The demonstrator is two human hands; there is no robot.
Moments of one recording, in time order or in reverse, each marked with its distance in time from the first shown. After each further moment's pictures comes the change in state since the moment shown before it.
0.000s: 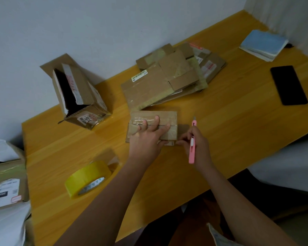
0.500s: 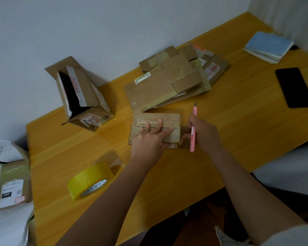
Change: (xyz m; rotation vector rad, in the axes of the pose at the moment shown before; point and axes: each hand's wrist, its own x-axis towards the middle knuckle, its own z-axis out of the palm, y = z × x) left_hand 0.001 -0.004 0.001 -0.003 -0.010 0.023; right_hand 0.049 -0.008 -0.024 -0.590 -0.172 -0.265
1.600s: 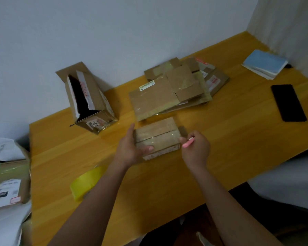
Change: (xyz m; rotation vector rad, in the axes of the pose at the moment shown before) left_hand -0.018 -0.059 -0.009 -0.959 0.013 -0.415; right_hand -0.018 -0.072 0.012 0.374 0.321 0.534
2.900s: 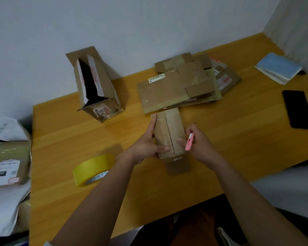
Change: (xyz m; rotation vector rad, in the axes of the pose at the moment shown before) left_hand 0.000 0.005 0.022 -0.426 -0.409 -0.093; right_hand 0.020 0.005 -0.015 0.029 -0.631 -0.086
